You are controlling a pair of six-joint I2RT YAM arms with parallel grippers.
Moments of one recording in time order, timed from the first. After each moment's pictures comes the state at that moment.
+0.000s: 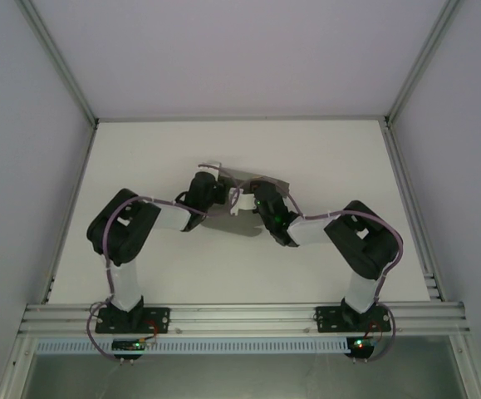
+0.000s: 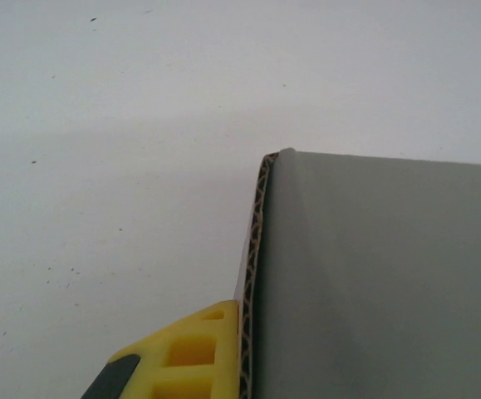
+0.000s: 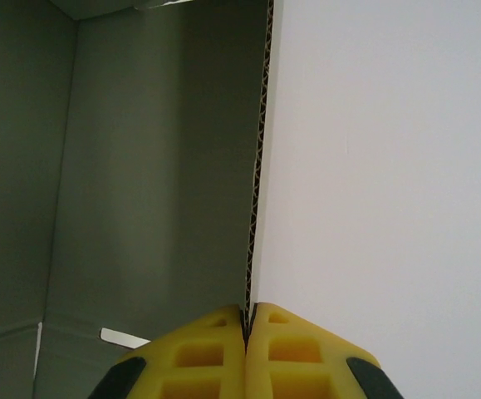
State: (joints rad) left arm -0.59 1.88 0.84 0.55 -0.26 -0.29; right arm 0.76 1.77 0.76 0.68 0.47 -1.33
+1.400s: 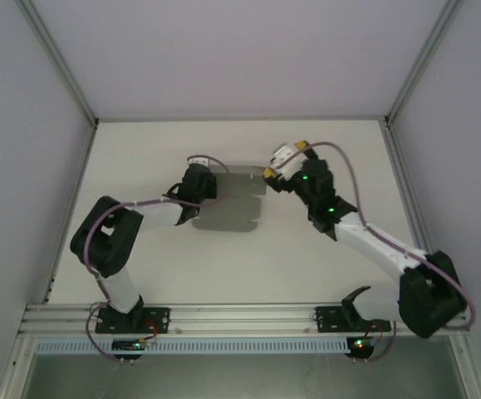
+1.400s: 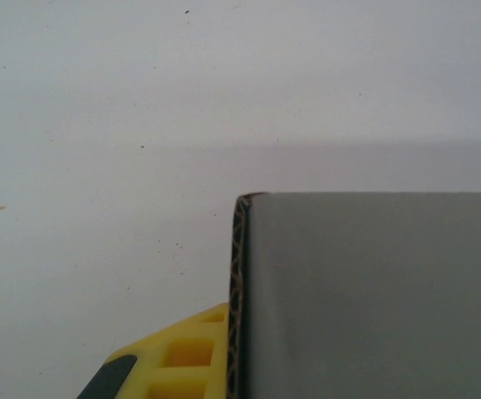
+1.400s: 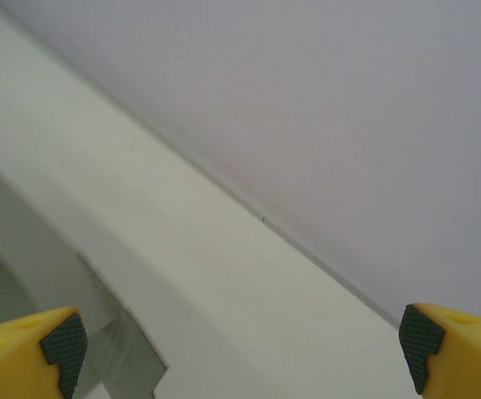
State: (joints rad) left arm -0.56 1.73 0.88 0.27 -0.30 -0.36; right arm 0.49 1.22 0.80 0.24 0.12 -0.41
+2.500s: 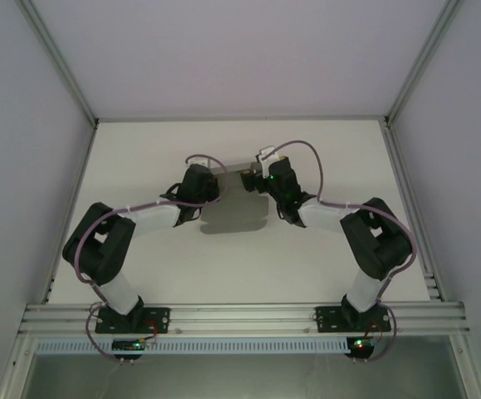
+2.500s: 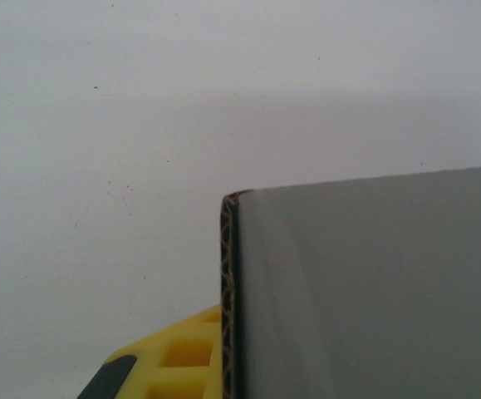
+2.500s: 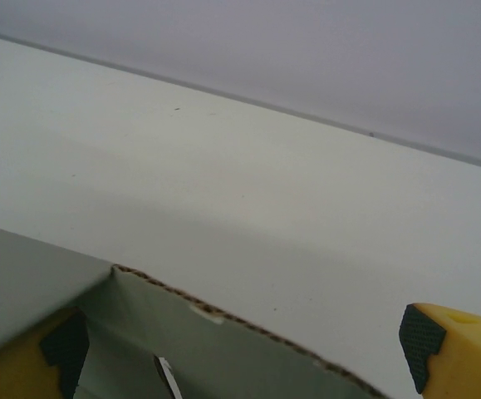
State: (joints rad) left arm -0.59 1.67 0.88 0.14 -0.21 -0.49; right arm 0.60 1.72 0.89 0.49 0.25 0.02
